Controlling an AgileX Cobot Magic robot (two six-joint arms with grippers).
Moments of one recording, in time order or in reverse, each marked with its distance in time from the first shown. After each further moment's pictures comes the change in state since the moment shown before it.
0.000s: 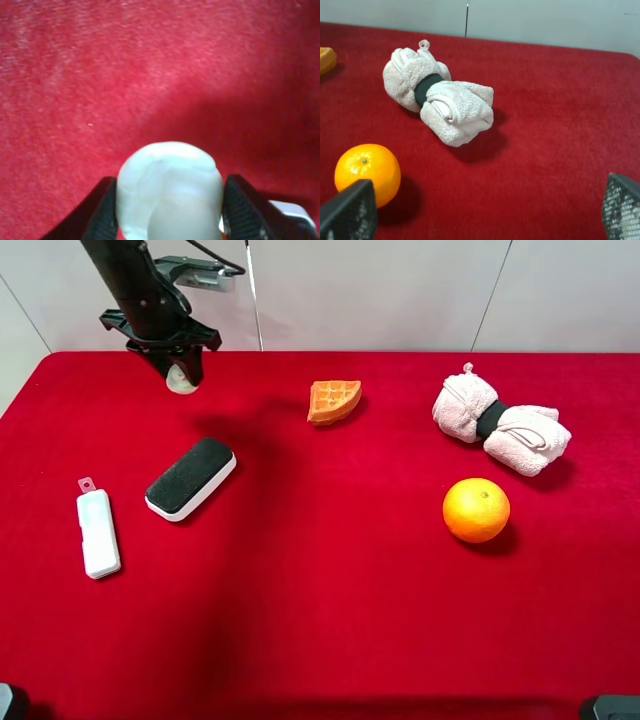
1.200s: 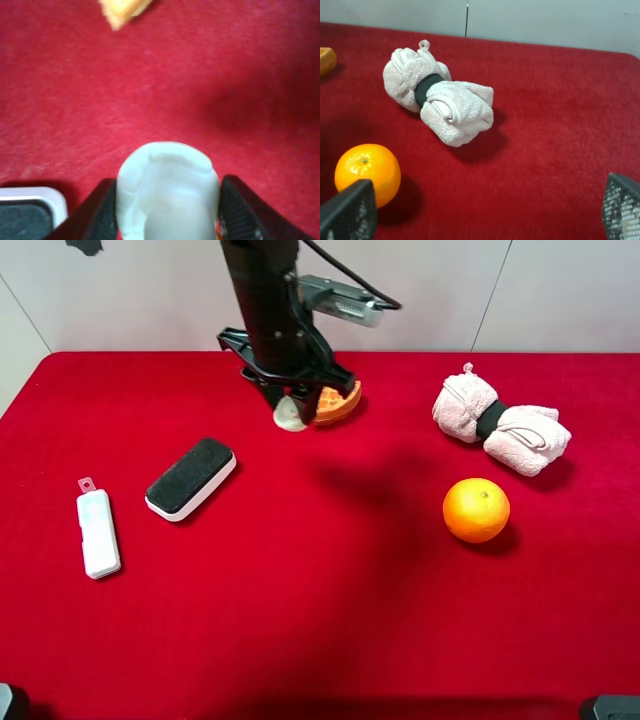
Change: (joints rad) left arm -0.438 -0.041 0.000 0.054 0.031 -0.258; right arm 0.000 0.000 0.000 0.001 0.000 0.000
